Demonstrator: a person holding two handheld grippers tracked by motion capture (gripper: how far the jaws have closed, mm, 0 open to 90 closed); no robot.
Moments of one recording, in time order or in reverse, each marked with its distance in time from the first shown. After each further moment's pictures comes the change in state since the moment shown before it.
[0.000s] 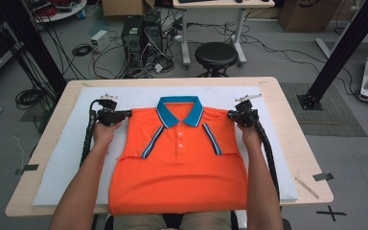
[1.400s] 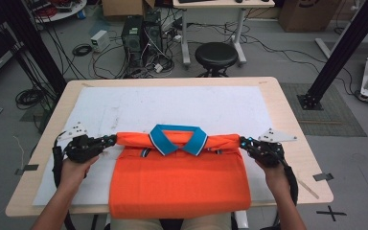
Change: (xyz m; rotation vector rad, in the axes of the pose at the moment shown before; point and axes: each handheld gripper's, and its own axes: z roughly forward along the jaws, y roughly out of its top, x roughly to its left) left arm -0.034 -0.084 -0.129 -0.151 -0.272 0.154; right arm 0.037 -0.095 -0.128 -0.218 0.157 -0.120
